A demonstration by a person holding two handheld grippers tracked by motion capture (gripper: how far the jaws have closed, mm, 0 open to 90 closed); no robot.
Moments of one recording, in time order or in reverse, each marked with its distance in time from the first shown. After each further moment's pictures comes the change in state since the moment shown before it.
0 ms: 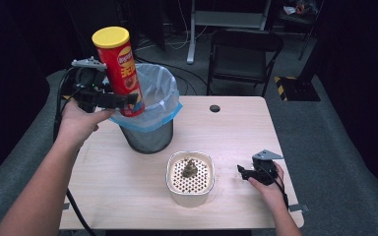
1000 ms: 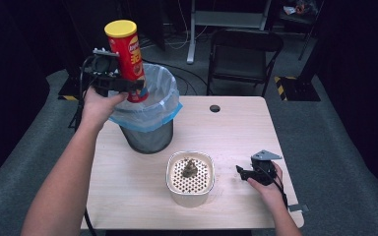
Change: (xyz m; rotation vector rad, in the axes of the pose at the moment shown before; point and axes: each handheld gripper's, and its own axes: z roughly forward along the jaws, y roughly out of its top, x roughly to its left) left arm 0.032 0.016 0.060 0.006 0.100 -0.100; right arm 0.003 0.000 0.002 0.000 0.007 -0.007
